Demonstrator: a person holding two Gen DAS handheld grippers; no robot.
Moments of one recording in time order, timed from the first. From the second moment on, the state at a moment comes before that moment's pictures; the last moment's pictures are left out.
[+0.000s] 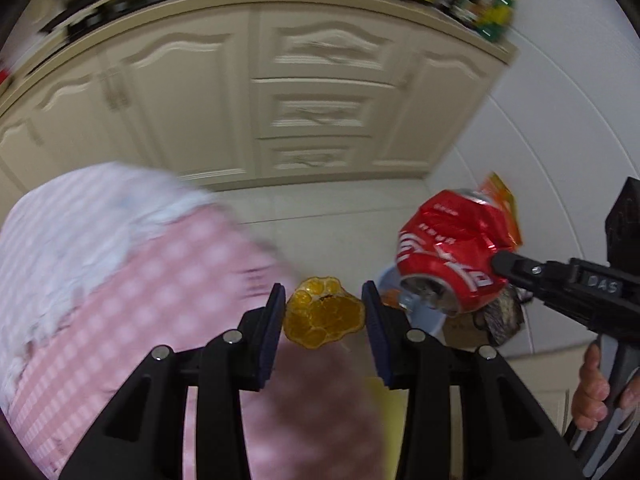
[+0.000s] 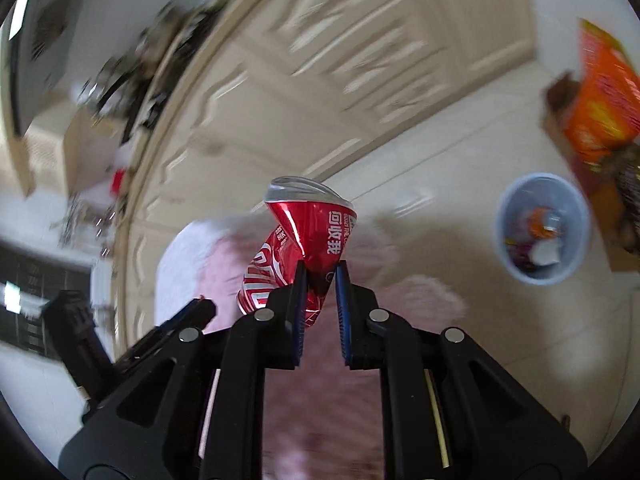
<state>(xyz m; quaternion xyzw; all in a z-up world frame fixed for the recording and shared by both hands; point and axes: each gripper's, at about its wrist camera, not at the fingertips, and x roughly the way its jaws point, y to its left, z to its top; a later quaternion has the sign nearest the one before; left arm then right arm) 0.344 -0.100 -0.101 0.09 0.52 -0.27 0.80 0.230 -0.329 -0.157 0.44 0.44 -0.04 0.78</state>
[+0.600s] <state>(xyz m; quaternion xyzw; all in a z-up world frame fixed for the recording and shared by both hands) 0.282 -0.343 -0.211 0.26 0.58 -0.36 0.68 0.165 -0.487 -0.279 0.48 0.49 -0.19 0.70</state>
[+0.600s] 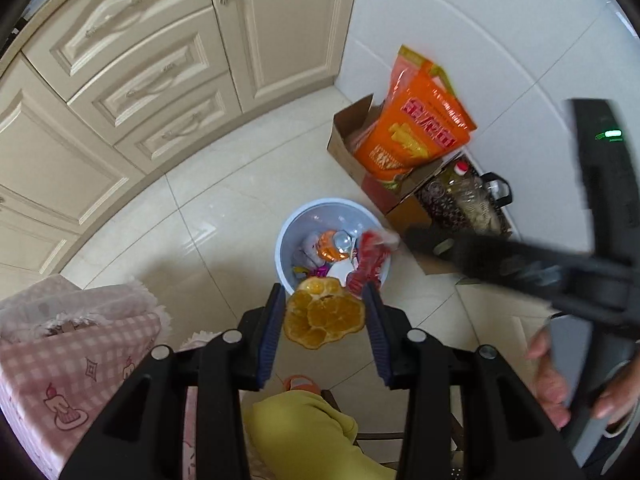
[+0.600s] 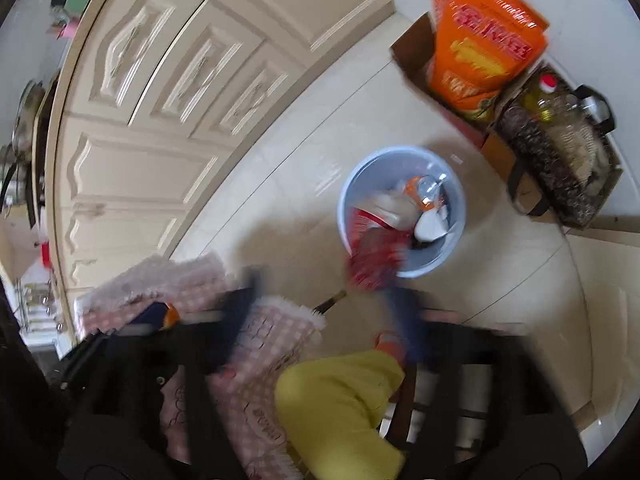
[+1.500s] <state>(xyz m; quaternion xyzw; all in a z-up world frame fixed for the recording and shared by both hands) 0.227 -0.315 -0.151 0.26 0.50 -0.37 0.74 0.071 -0.459 -0.197 0.44 0.44 -0.20 0.75</state>
